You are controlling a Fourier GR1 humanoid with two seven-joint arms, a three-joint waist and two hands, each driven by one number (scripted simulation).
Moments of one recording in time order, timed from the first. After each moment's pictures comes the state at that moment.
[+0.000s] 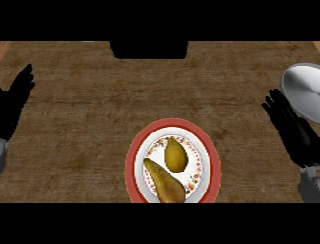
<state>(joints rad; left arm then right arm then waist) -0.29 0.62 -0.17 -1.36 0.19 0.24 0.19 -0.12 -0.38 0.08 -1.38 -0.40 0.05 -0.06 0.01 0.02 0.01</state>
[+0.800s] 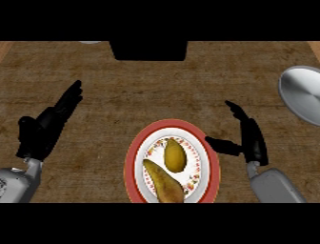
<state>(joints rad) -0.20 0.48 -0.28 -1.55 0.22 0.14 0.16 -0.25 -0.28 0.40 -1.26 0.24 -0.50 0.30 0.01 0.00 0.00</state>
